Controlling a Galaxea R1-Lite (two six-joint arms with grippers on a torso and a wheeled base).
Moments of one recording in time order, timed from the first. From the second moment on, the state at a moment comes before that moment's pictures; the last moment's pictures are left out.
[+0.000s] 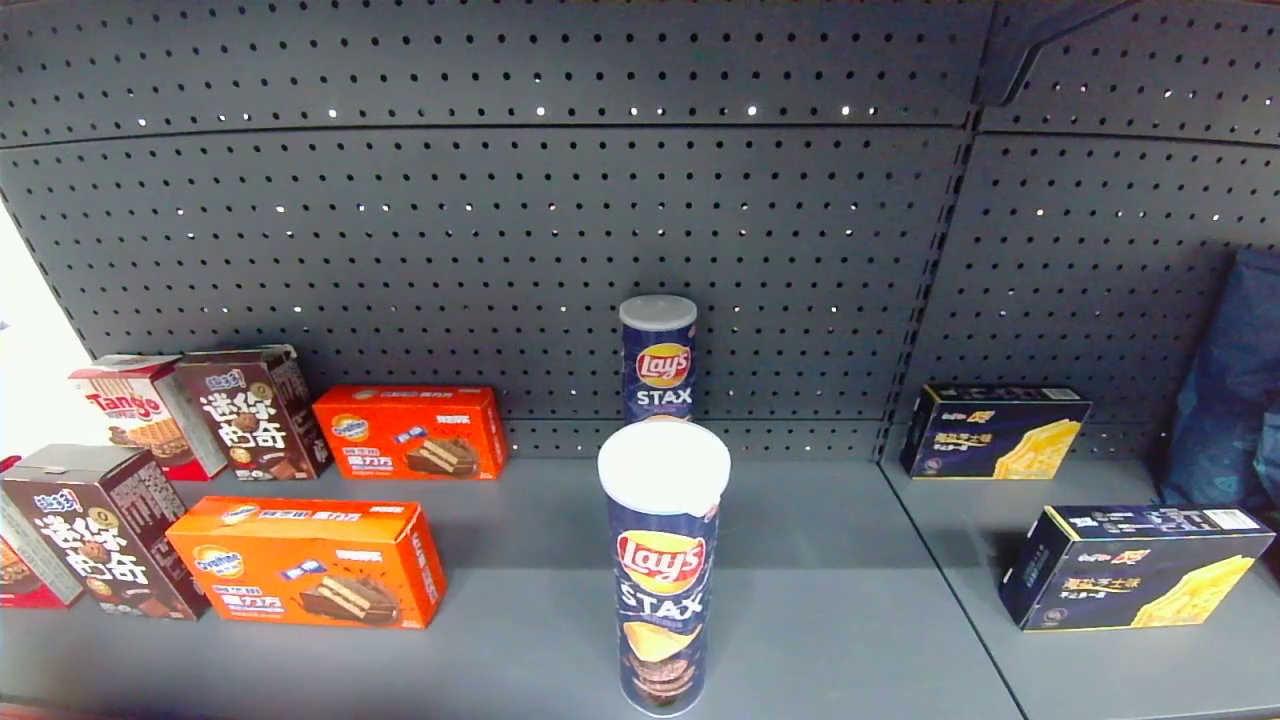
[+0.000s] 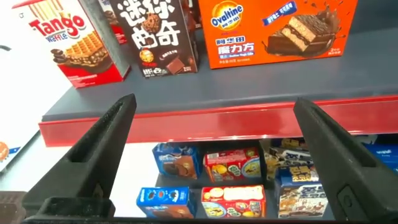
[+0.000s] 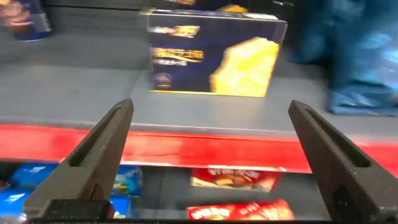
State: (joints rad) left arm -0.30 0.01 -0.08 0.13 0.40 0.17; right arm -0.03 0.06 0.00 -0.07 0.06 -0.05
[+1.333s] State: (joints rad) left arm -0.35 0.02 -0.08 0.12 0.03 0.19; right arm 0.00 0.00 0.00 0.00 0.02 -0.01
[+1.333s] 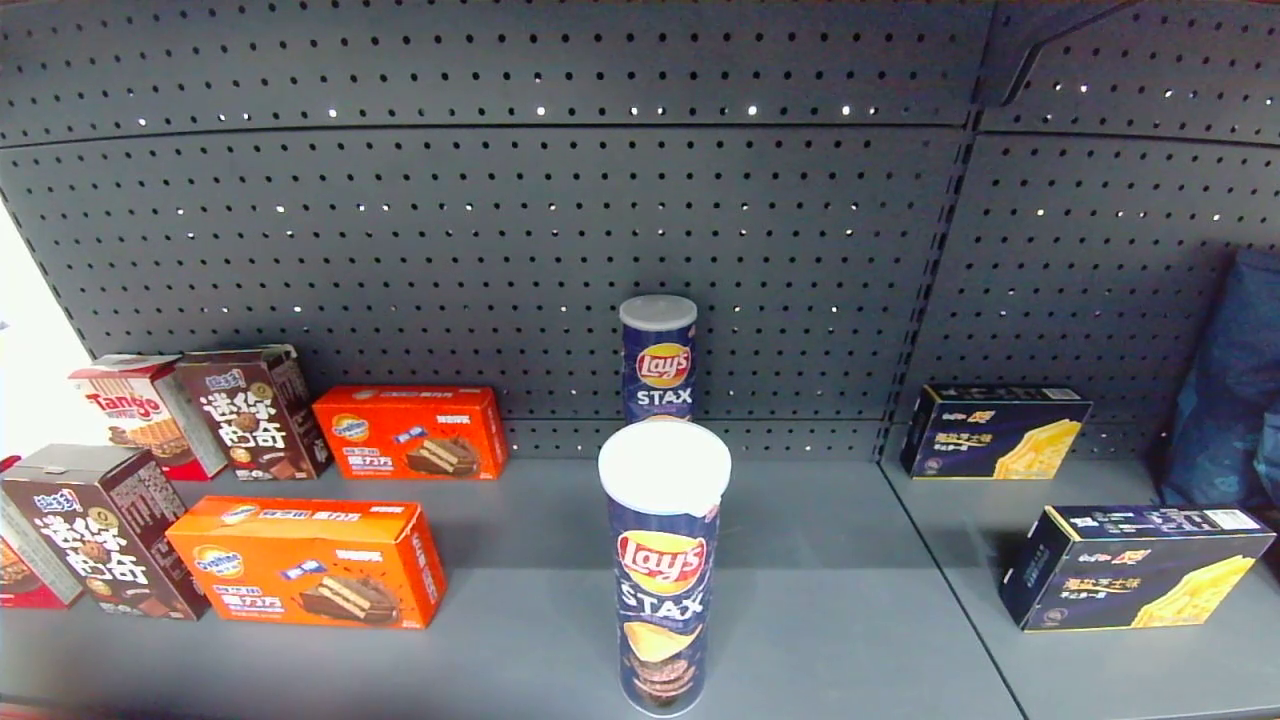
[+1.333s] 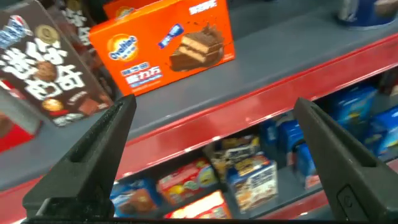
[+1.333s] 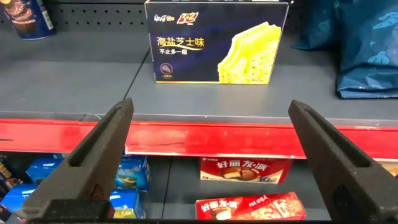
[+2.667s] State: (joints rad) left arm 0.00 0.01 0.00 0.00 -0.14 0.06; right arm 0.00 0.00 0.00 0.00 0.02 -0.01
